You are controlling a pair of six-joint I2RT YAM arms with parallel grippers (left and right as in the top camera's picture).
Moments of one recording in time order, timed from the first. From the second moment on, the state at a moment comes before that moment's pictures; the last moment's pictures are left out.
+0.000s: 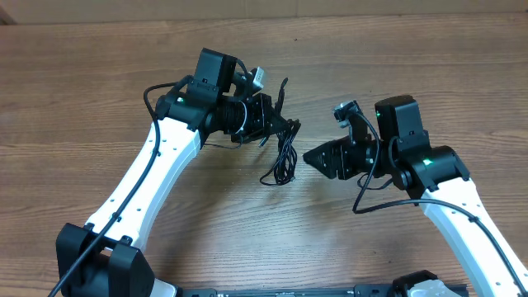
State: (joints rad) left arm -0.36 1.64 1.40 -0.75 0.75 -0.63; right arm 0.28 1.27 1.00 -0.69 -0.60 0.13
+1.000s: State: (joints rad) left arm -0.35 1.64 1.40 -0.75 0.85 -0.64; right arm 0.31 1.41 1.00 -0.57 -0.89 -0.15
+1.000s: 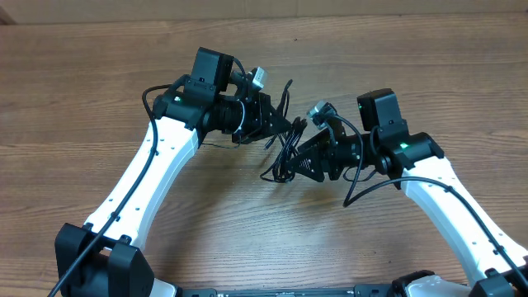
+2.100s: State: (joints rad) left arm -0.35 1.64 1.40 -0.75 0.89 -0.65; right arm 0.31 1.42 1.00 -0.52 -0.91 -0.16
